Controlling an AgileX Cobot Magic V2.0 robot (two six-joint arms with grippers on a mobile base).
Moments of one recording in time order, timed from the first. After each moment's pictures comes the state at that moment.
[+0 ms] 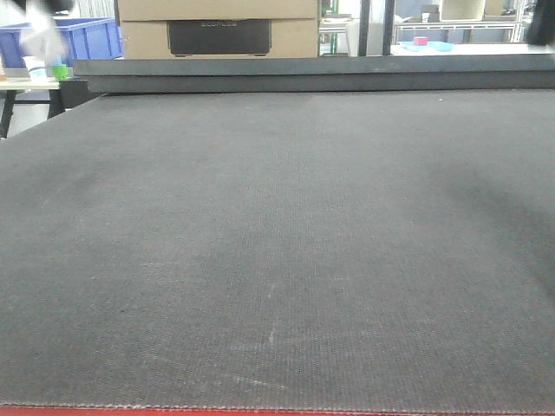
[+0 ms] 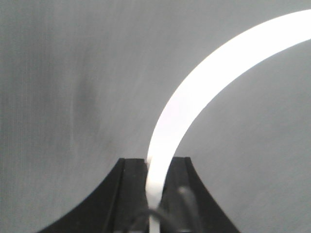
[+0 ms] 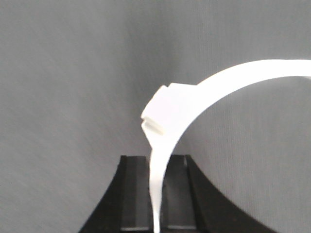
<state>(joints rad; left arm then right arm) -0.21 1.58 -1.64 -0.06 1.06 -0.13 0.26 1.41 -1.32 -0.06 0.94 0.30</state>
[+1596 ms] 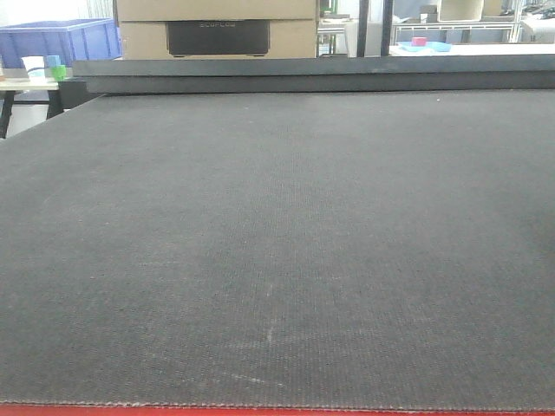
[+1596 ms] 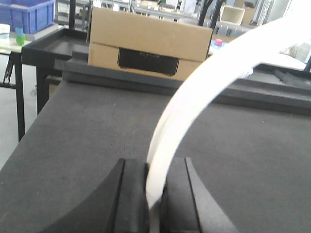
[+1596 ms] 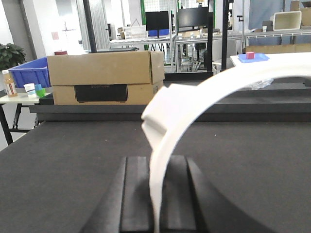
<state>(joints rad) -0.13 0.55 -0.78 0.06 0.40 -0.21 0.26 0.48 -0.75 -0.19 0.33 0.30</state>
